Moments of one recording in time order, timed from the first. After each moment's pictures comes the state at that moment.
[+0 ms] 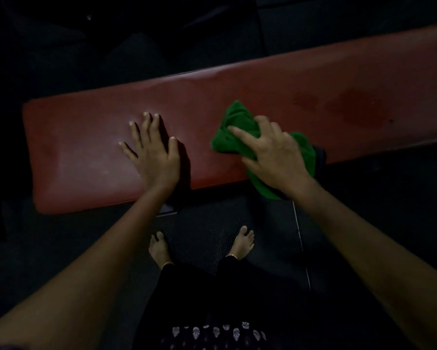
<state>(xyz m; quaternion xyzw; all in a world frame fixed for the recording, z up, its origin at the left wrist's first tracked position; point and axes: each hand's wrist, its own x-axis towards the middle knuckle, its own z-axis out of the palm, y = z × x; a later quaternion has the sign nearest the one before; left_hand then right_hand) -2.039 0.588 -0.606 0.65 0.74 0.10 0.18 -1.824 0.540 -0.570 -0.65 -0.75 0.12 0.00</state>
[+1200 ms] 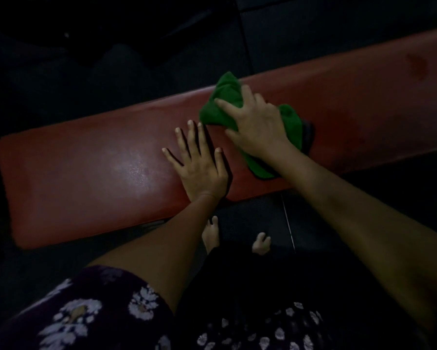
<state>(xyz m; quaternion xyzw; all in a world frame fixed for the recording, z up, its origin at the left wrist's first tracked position) -1.906 0.579 -0.618 0.72 0.68 0.08 0.12 -1.773 0.625 -0.559 -0.69 -0.71 0.13 -0.01</state>
